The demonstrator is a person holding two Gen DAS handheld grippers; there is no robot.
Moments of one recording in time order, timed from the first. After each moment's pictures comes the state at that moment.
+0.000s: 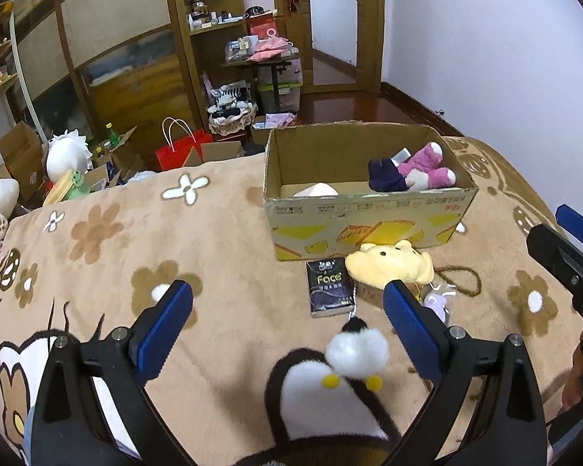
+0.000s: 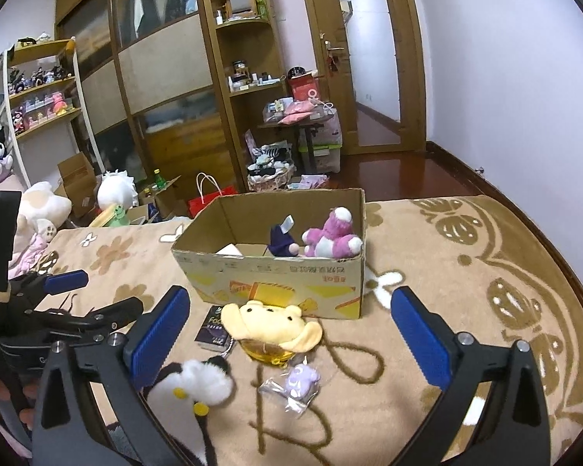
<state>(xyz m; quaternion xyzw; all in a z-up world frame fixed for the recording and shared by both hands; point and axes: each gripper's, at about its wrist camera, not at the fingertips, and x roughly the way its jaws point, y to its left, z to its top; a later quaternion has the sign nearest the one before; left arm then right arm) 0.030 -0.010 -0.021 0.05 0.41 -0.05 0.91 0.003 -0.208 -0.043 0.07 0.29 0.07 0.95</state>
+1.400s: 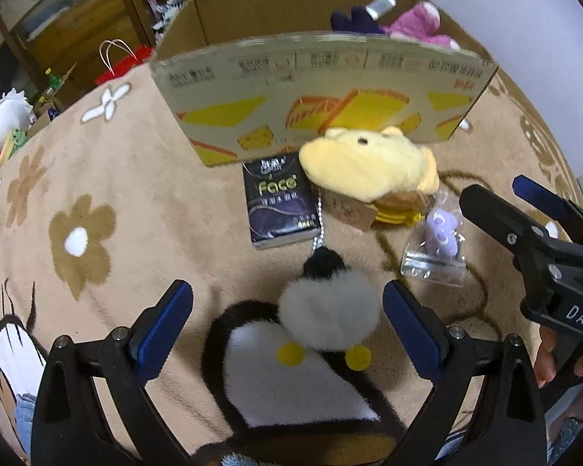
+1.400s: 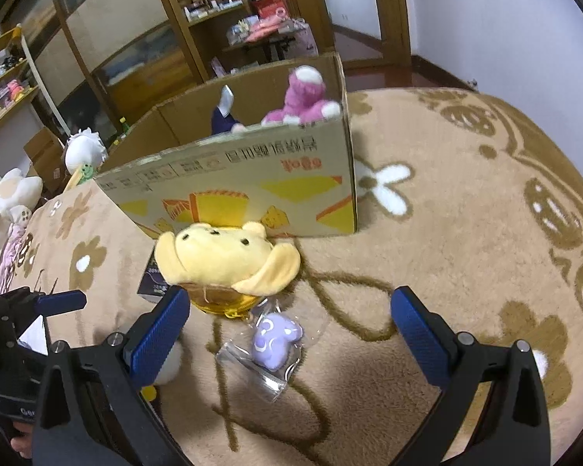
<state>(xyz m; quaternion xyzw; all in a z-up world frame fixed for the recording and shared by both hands) 0.071 -0.048 -0.119 0.08 0.57 -0.11 0.81 0.061 -0.220 -0.149 0.11 0.44 0.05 0.89</state>
